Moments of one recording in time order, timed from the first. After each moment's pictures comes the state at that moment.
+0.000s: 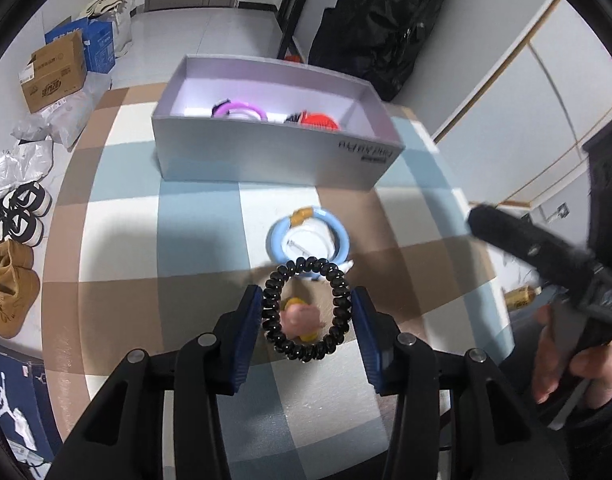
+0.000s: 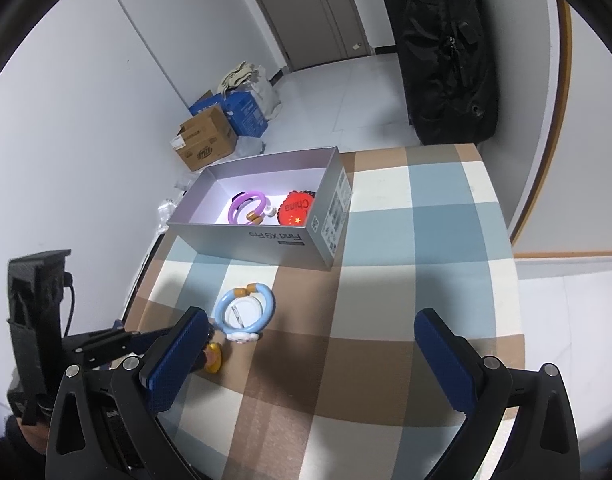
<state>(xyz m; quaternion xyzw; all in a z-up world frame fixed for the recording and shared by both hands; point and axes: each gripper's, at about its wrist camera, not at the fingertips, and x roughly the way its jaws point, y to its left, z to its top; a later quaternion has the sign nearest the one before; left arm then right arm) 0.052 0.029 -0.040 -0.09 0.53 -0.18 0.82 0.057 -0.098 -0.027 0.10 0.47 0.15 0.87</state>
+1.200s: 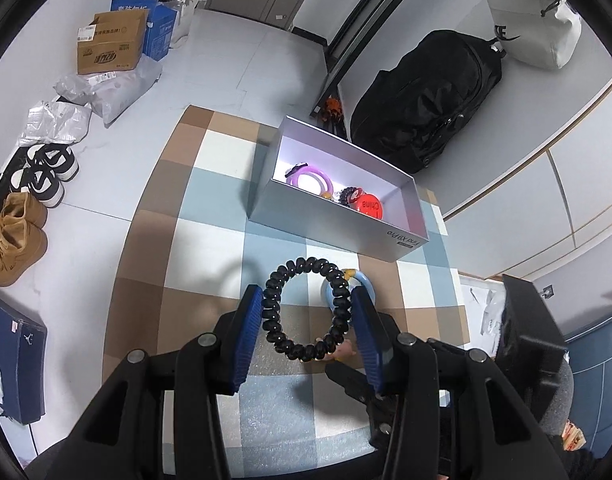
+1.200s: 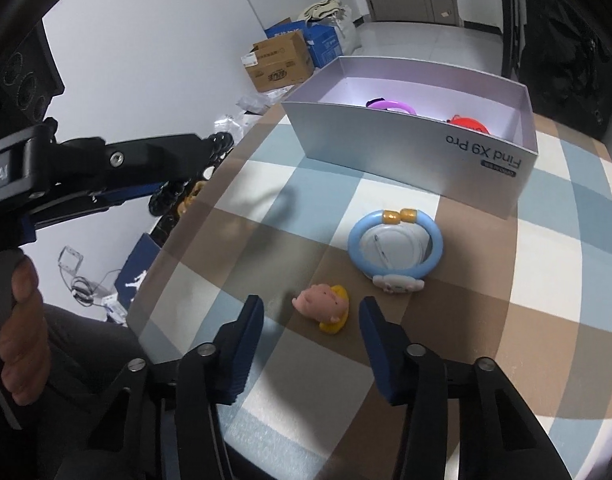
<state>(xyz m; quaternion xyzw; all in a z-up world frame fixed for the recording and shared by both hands) 0.062 0.100 -0.012 -0.20 0.50 -0.13 0.83 0.042 0.014 -0.070 0.00 0.52 0.27 0.81</state>
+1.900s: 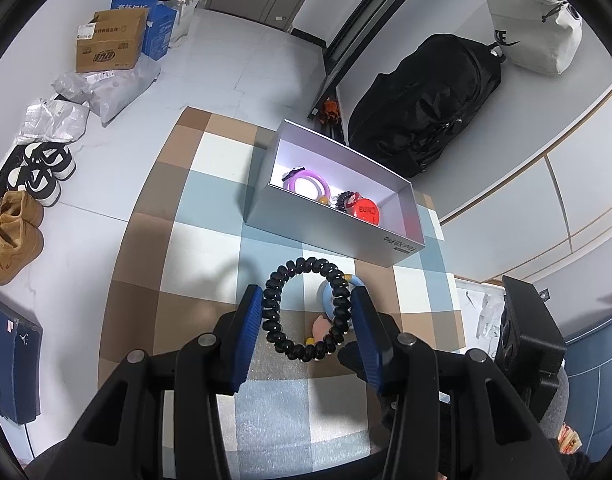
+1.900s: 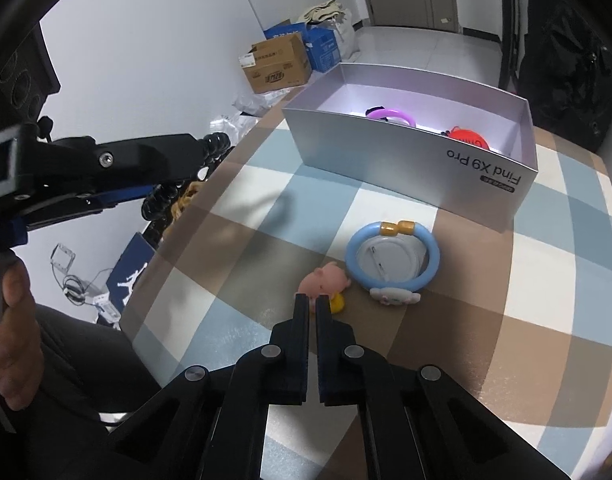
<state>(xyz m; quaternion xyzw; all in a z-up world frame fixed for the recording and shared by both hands) 0.066 0.100 -0.013 -0.21 0.50 -0.13 0.83 0.043 0.014 -0.065 0.00 0.52 0.26 0.81</state>
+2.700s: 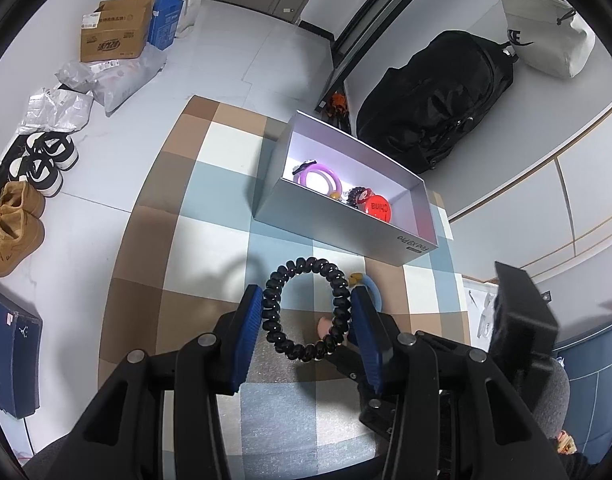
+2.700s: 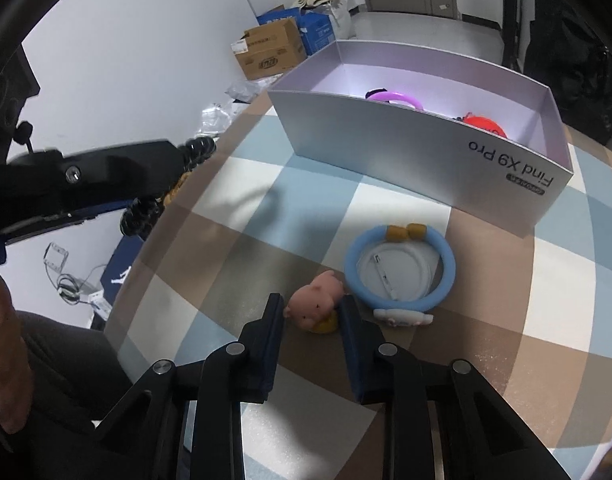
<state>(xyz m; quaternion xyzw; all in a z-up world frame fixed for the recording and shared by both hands) 0.071 0.103 -0.020 -0.21 0.51 -0.13 0.82 0.061 0.029 -0.080 0.00 0.54 0.26 0.80</state>
